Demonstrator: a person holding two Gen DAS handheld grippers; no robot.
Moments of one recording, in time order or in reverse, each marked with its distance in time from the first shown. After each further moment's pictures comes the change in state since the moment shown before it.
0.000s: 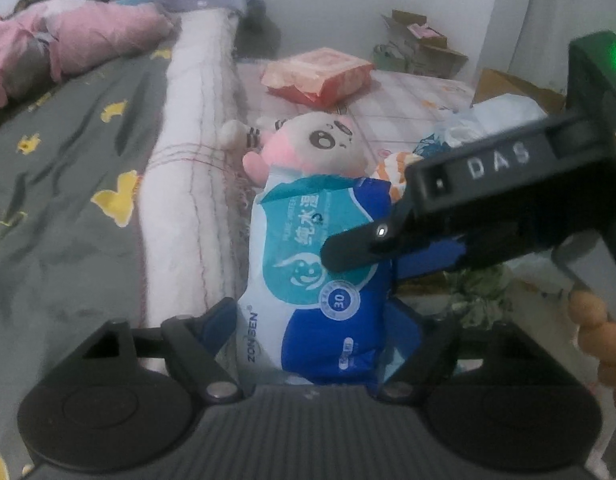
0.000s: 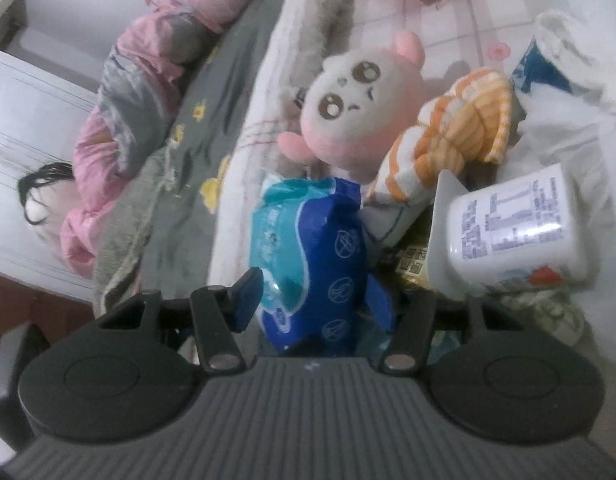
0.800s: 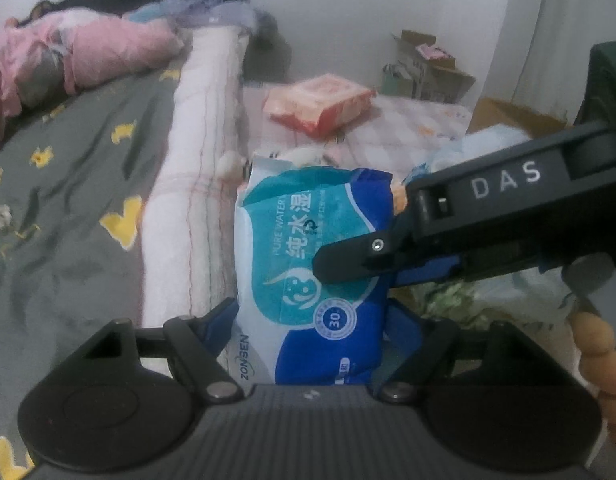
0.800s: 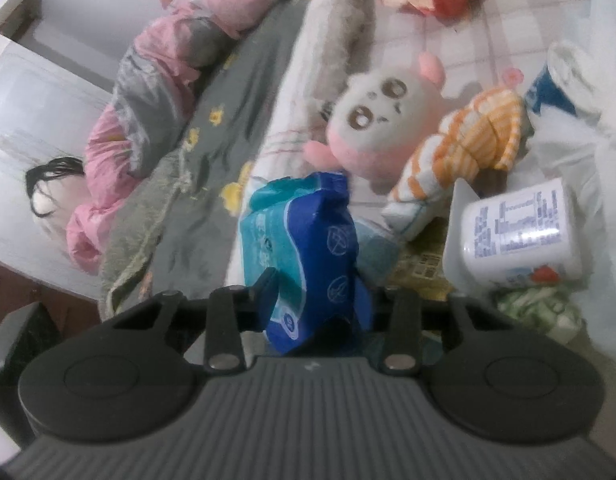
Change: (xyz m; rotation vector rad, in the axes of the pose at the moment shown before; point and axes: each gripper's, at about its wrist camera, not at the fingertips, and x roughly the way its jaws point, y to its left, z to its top) left arm -0.035 -0.027 0.010 -0.028 -0.074 0.050; right arm -0.026 0.020 -0.004 -0.056 -0.052 0.041
